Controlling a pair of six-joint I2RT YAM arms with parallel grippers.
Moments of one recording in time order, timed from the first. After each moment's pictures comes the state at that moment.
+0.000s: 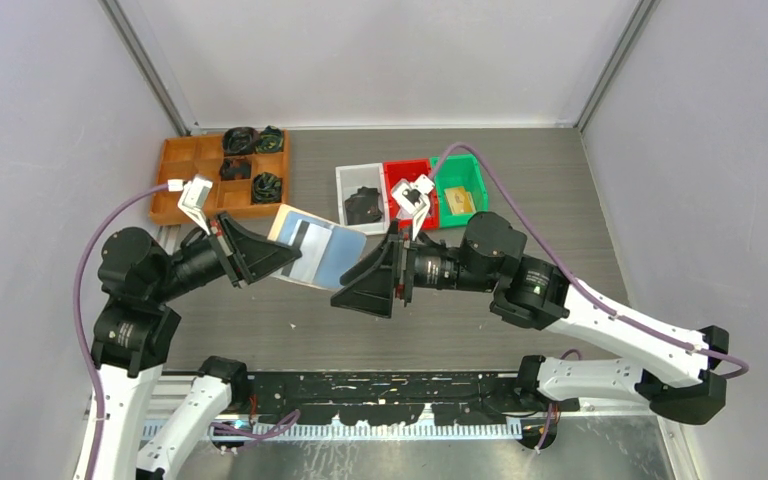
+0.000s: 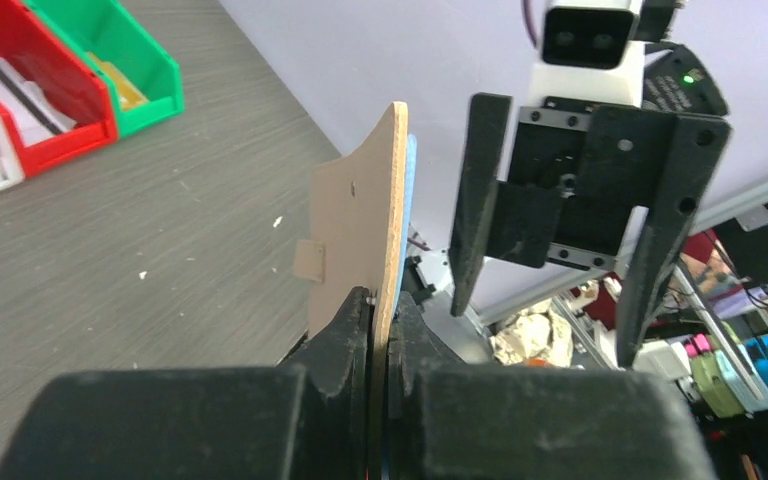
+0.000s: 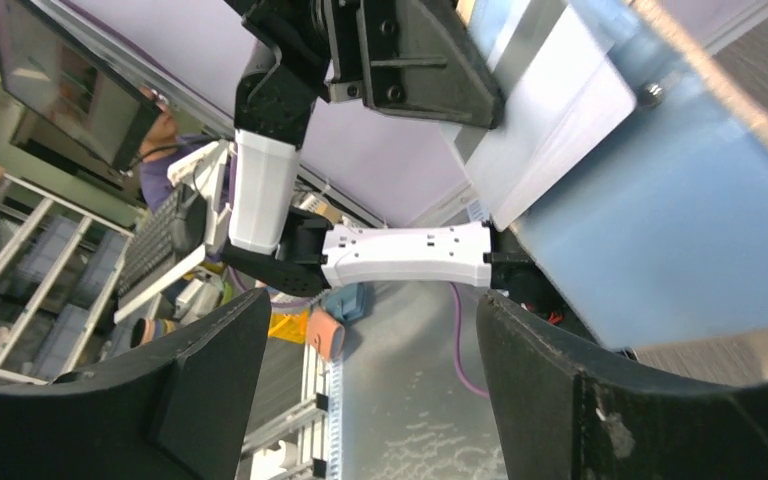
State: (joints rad) left arm -0.22 0.62 1.09 -0.47 0.81 -0.75; right arm 1.14 1.03 1.20 -0.12 -0.32 0.78
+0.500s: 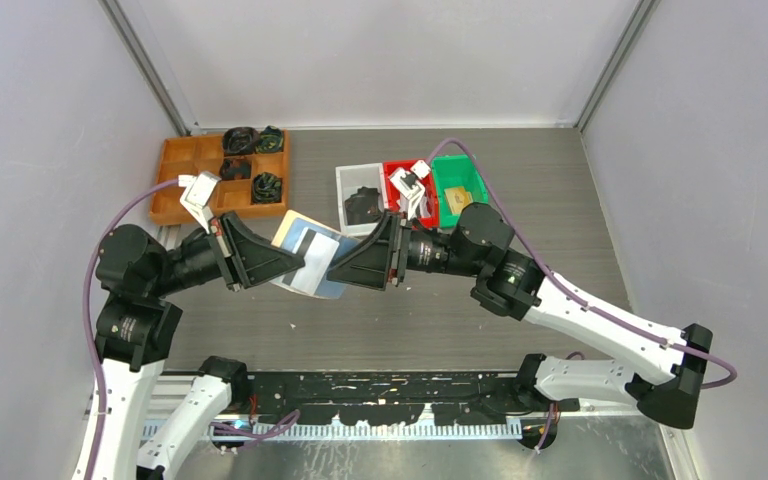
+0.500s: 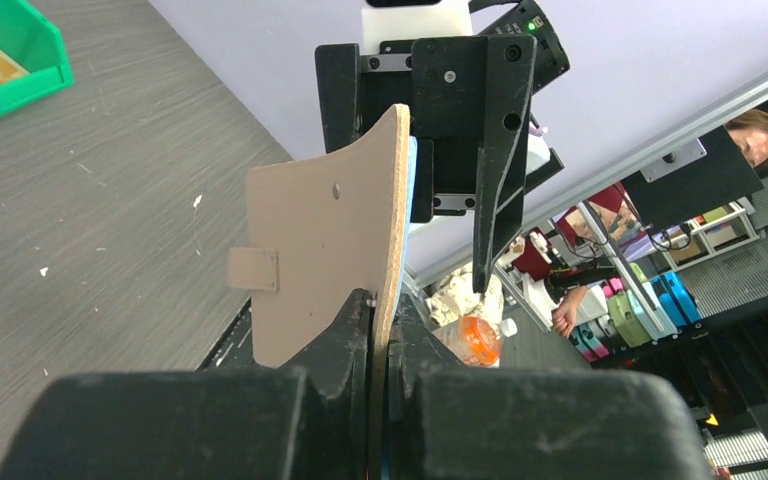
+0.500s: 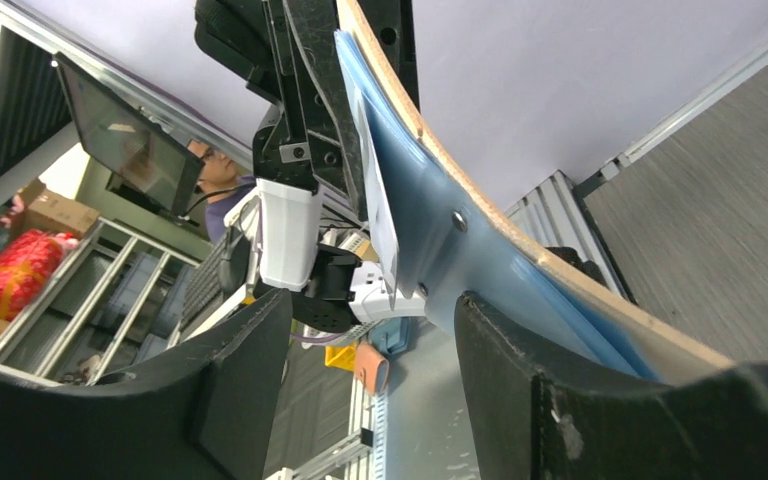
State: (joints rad) left arm -0.22 0.65 1.09 -0.35 1.00 -0.90; right arm 1.02 1.08 1.08 0.16 -0.45 0.96
